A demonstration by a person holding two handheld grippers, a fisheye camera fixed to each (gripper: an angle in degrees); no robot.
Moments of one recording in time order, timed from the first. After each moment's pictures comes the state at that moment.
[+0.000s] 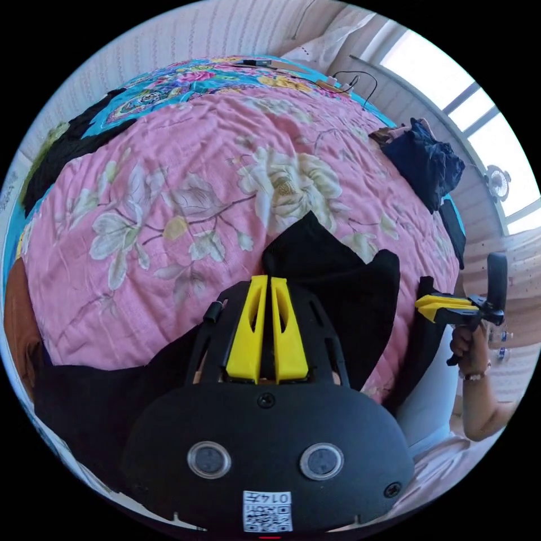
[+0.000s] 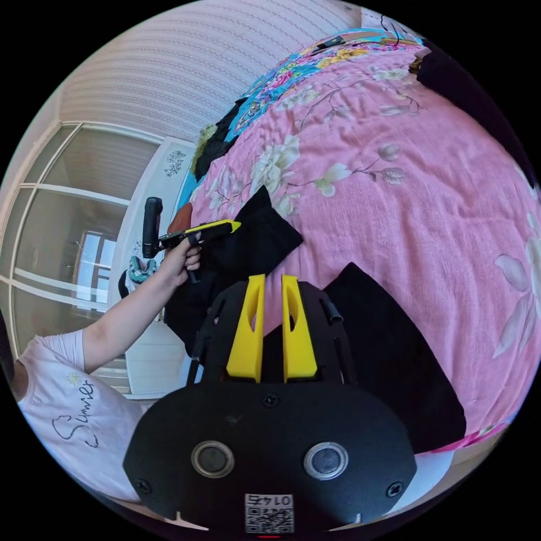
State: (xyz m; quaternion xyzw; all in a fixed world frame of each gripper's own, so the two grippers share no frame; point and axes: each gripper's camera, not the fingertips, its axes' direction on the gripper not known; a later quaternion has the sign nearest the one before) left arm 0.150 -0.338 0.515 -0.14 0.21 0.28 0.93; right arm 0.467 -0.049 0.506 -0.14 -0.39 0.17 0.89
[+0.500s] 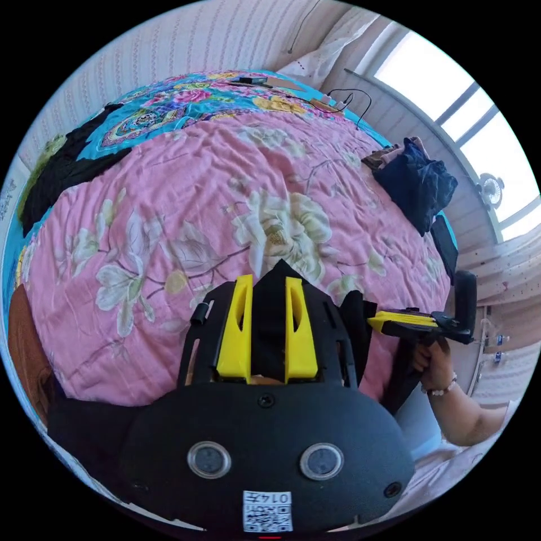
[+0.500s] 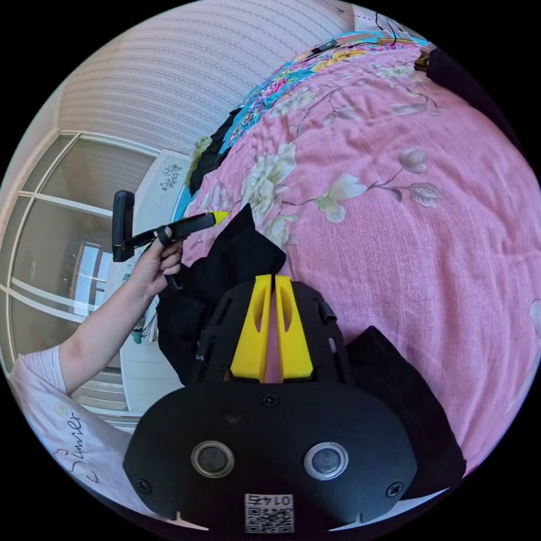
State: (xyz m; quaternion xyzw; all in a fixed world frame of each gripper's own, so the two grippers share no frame) left arm 0.259 -0.381 0.527 -0.13 0.22 0.31 0.92; right arm 0.483 -0.035 0.530 -0.11 -0.38 0.20 0.90
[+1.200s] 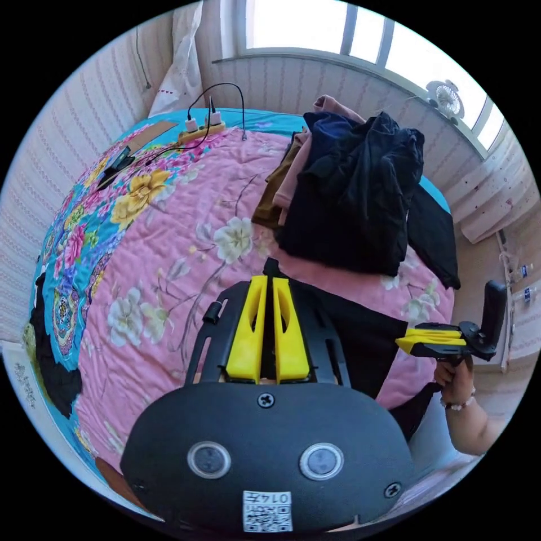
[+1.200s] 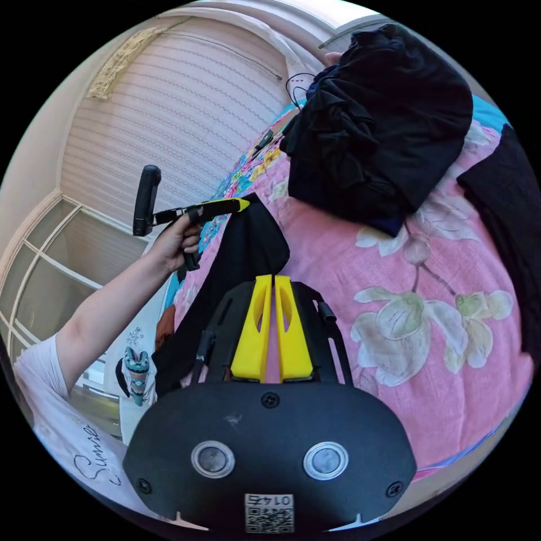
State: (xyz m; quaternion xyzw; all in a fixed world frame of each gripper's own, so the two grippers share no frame) left arm 0.620 -0.393 0.465 -0.04 0.20 0.51 0.83; right arm 0.708 0.051 0.470 0.02 -0.29 0.34 0.90
